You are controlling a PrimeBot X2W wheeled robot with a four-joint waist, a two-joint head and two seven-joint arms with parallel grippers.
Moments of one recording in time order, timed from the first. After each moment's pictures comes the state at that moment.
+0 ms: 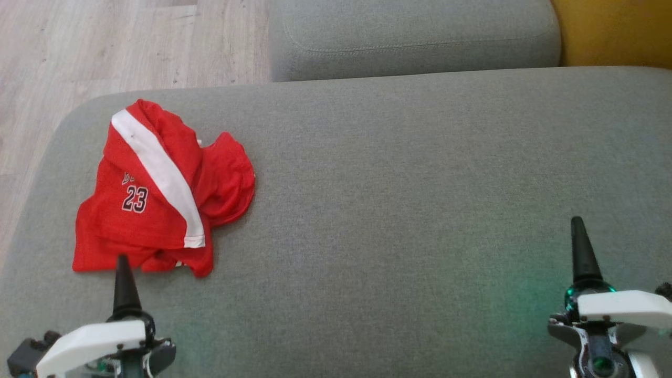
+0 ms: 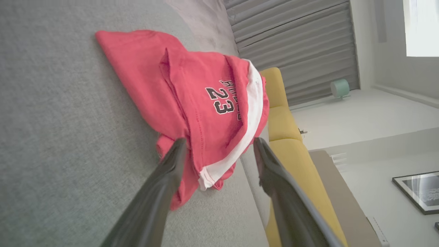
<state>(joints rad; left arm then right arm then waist) 0.00 0.04 0.07 0.22 -1.32 -0.06 0.02 -0.01 -0.04 -0.08 0.24 1.20 0.13 0.02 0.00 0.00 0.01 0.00</state>
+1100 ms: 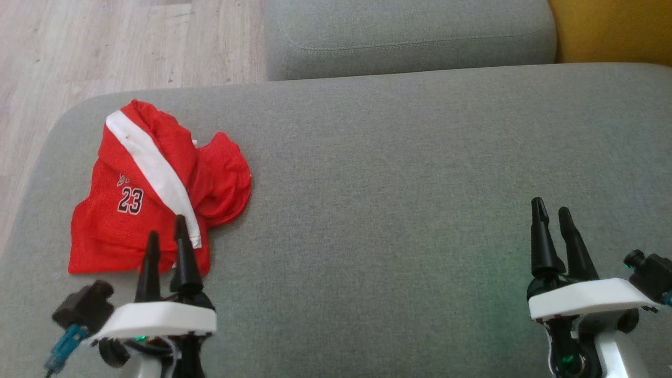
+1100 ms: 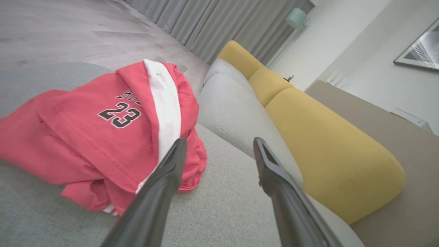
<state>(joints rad) -0.02 0.06 -0.12 0.08 -0.77 0.00 -0.07 -0.01 -0.04 0.02 0.15 0.67 0.13 -0.07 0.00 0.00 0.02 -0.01</state>
